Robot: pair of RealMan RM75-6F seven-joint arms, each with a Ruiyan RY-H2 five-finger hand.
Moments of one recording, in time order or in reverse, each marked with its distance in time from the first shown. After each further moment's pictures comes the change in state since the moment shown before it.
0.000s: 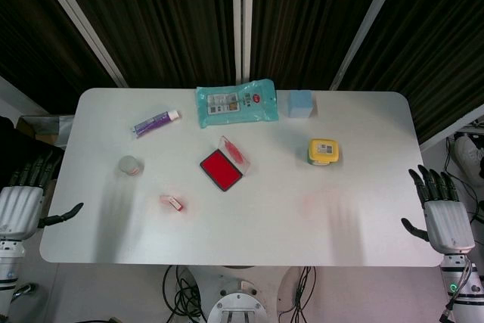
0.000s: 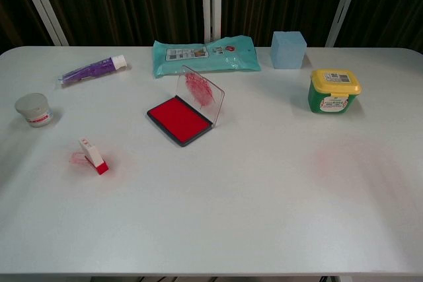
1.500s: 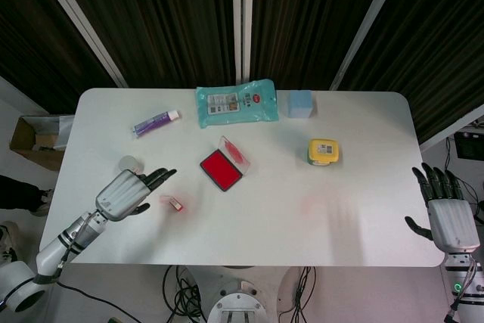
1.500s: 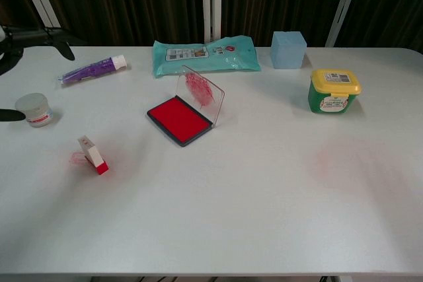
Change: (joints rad) left arm -0.364 -0.126 0.030 0.105 0.354 -0.309 0.021; right arm -0.002 0.030 0.004 -0.011 0.001 0.005 0.005
